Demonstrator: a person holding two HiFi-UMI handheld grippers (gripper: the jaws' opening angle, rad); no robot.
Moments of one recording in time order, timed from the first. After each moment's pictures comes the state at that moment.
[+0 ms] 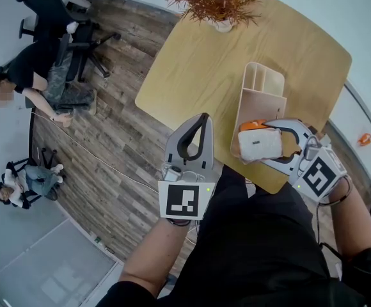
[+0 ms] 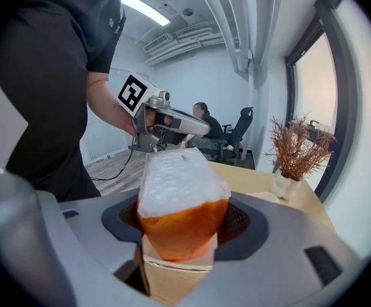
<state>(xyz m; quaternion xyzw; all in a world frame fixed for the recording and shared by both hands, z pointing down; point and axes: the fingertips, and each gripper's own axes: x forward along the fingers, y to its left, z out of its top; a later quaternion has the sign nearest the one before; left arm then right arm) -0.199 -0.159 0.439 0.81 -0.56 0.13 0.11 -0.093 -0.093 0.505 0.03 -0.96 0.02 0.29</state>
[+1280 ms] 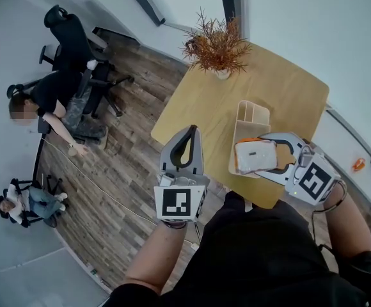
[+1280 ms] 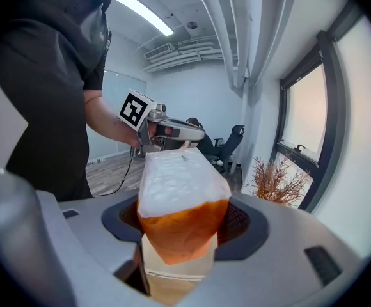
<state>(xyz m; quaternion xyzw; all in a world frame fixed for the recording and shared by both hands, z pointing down) -0.215 -0.165 0.333 0.80 -0.58 0.10 0.01 -0.088 -0.102 0.397 0.08 -0.97 -0.02 0.25</state>
